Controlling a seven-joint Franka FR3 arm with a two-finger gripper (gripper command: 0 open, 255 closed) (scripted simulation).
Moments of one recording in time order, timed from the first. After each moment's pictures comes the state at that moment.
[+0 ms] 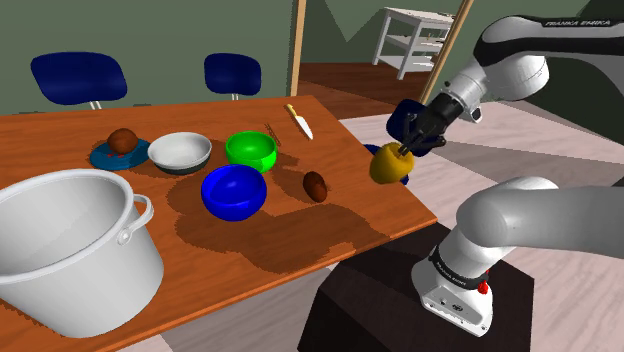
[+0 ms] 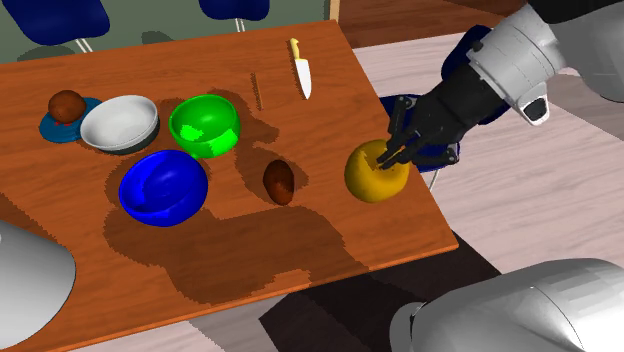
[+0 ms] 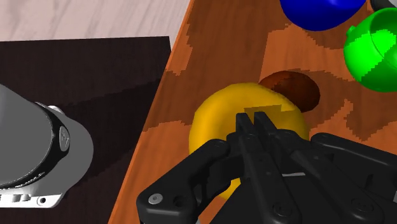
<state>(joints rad) -0.42 -0.89 -0.37 -2.78 0.40 1.71 0.89</state>
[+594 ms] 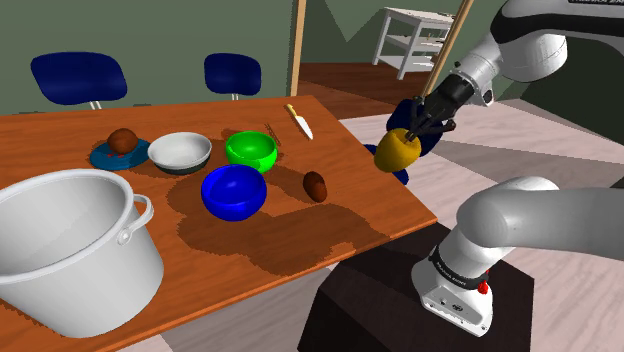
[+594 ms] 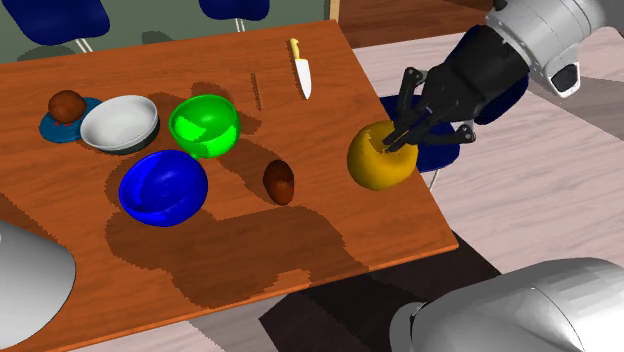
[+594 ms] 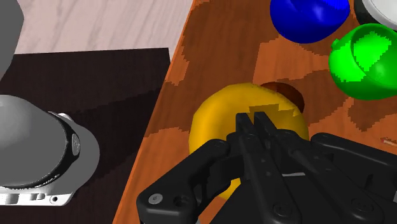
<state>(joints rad) -0.41 -0.91 -0.35 -2.68 0.41 1.61 0.95</state>
